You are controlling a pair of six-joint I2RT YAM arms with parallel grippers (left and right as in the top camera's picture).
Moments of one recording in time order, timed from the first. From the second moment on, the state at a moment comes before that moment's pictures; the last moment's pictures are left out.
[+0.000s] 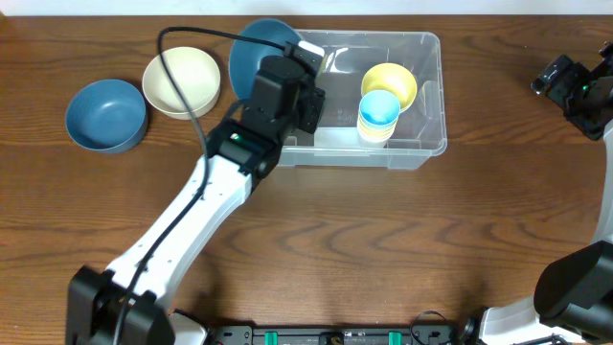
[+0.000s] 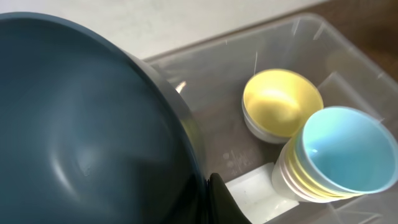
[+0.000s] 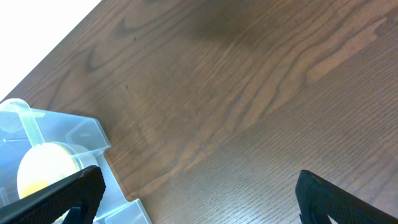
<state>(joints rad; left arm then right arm) -0.50 1.57 1.26 -0.27 -0.06 -0.04 -0.37 1.70 1.62 -0.92 -0.10 0.39</state>
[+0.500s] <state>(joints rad) -0.58 1.72 1.27 -0.21 -0.06 -0.04 -0.37 1.70 1.62 -0.92 -0.10 0.39</state>
